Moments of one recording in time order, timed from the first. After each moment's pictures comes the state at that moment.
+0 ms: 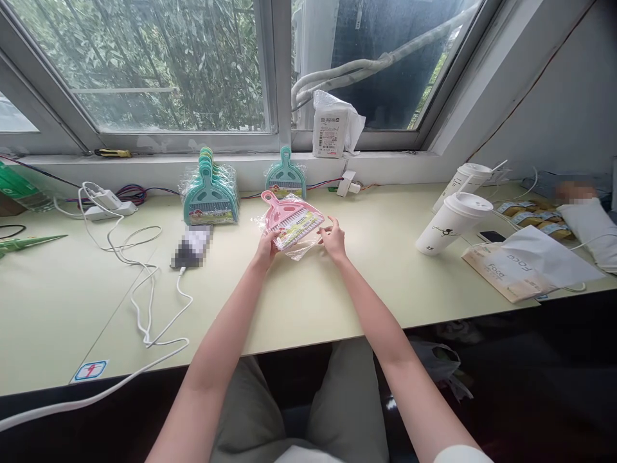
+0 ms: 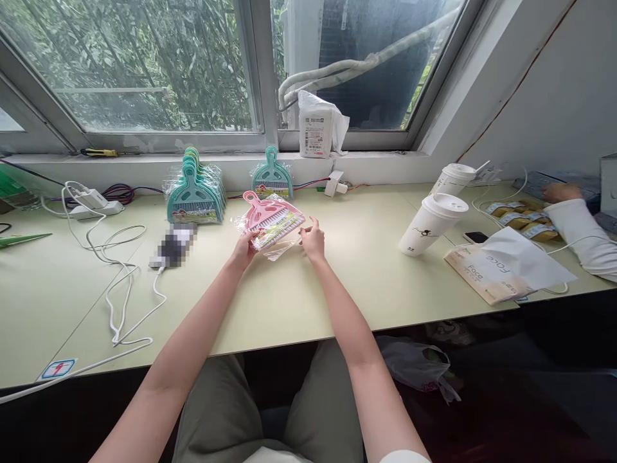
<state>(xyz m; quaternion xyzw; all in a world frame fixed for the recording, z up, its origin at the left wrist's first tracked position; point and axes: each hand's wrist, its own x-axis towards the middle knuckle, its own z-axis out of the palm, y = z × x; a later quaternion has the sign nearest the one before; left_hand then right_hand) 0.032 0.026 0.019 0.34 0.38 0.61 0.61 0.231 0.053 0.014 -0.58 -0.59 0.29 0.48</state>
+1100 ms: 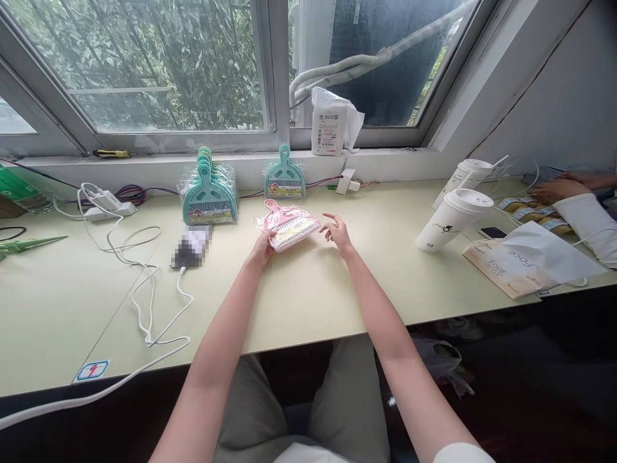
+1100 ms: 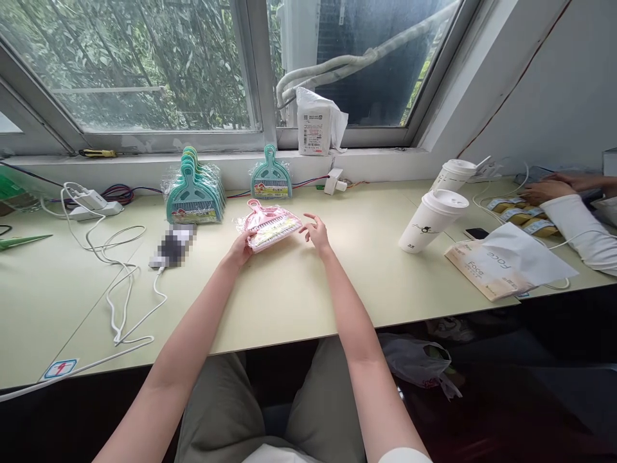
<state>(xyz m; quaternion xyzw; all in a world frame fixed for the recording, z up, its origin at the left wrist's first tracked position) 0.015 0.036 0.014 0.31 0.44 0.55 0.64 0.253 0.063 0.020 -0.49 -0.59 0.42 0.49</state>
